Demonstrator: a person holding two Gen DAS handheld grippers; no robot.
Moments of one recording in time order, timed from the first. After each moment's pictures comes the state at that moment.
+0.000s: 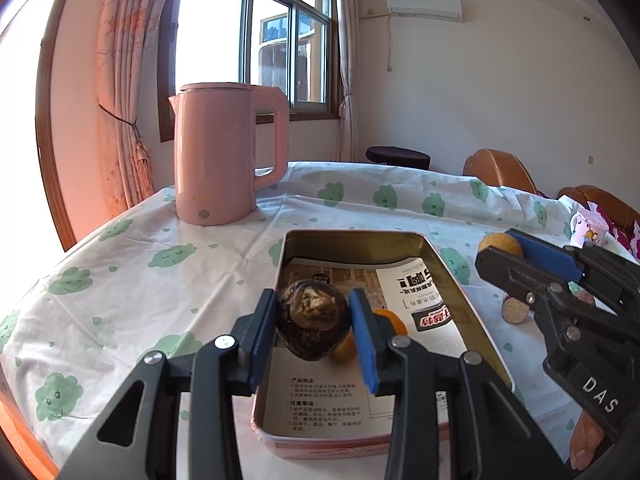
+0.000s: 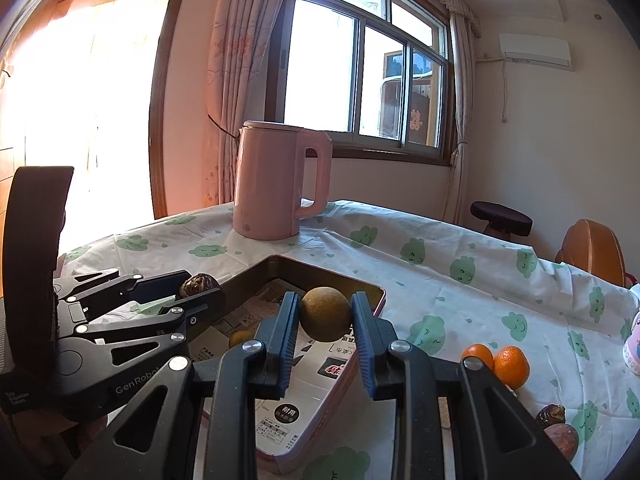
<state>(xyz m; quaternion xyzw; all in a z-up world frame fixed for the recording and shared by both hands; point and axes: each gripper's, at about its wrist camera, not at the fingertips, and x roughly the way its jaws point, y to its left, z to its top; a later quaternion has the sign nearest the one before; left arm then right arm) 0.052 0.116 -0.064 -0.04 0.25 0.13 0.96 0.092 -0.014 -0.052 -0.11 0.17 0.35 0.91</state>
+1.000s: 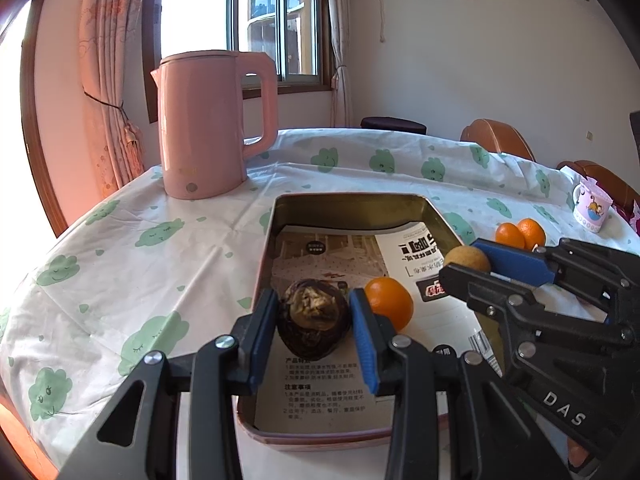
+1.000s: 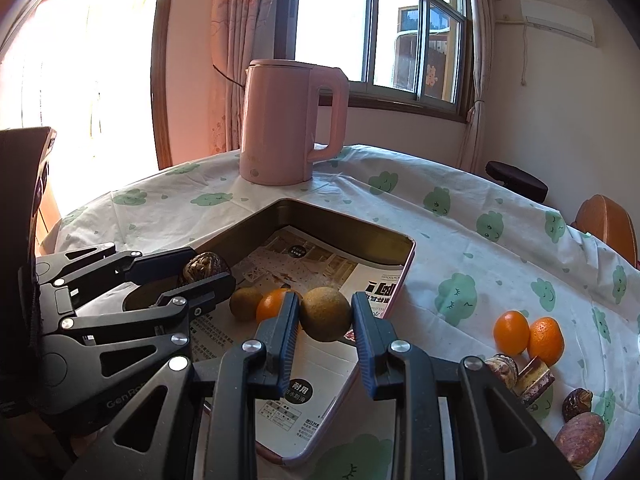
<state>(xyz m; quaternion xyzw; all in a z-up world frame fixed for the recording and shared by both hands) 0.065 0.113 -0.080 -0.03 0.30 0.12 0.95 0.112 0.009 -0.079 -0.14 0.26 0.36 0.88</state>
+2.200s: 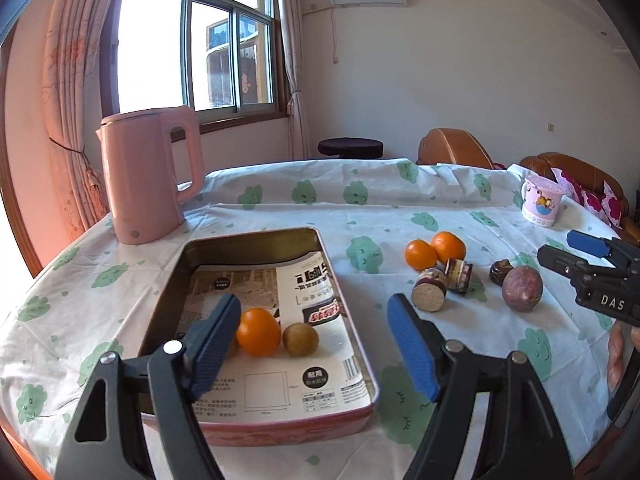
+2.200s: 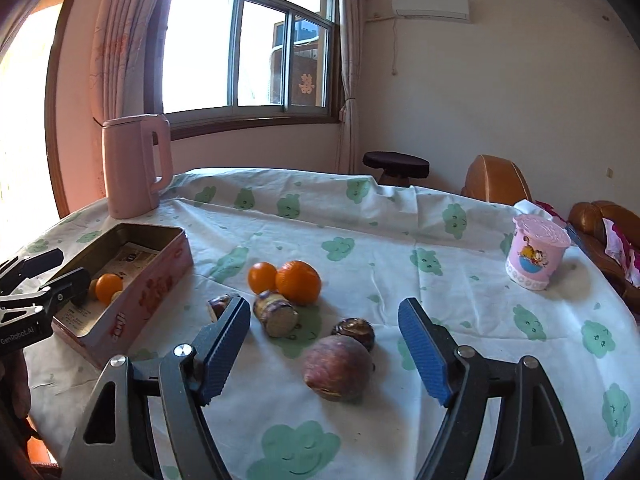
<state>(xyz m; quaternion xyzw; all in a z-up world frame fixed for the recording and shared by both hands) 0.064 0.026 -0.057 0.01 0.26 0.05 0.96 0.127 -0.194 -0.056 -0.07 0.25 0.15 0.95</state>
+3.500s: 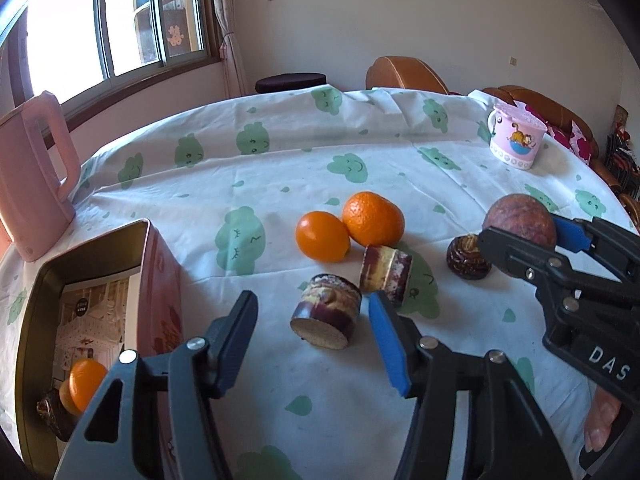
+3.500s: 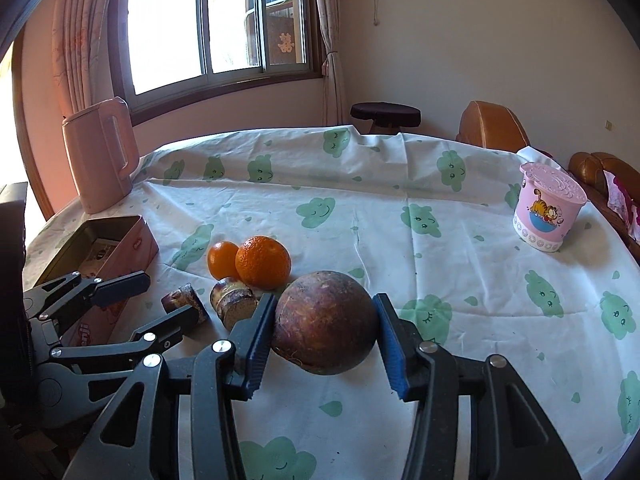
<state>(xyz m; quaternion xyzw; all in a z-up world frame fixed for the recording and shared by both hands) 0.167 -0.047 -0.092 0.04 0.38 -0.04 0.92 0.172 -0.185 -0.071 -0.04 0.33 0.15 0.93</state>
